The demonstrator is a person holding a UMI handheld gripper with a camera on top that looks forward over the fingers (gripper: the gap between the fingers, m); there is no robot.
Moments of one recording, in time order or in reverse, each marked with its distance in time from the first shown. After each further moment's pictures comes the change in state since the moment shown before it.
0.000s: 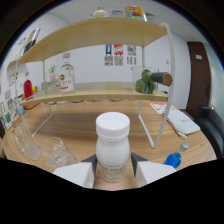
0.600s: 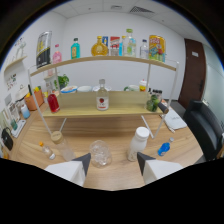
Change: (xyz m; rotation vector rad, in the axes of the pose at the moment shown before) arm -0.088 -0.053 -0.123 -0.150 0.092 0.025
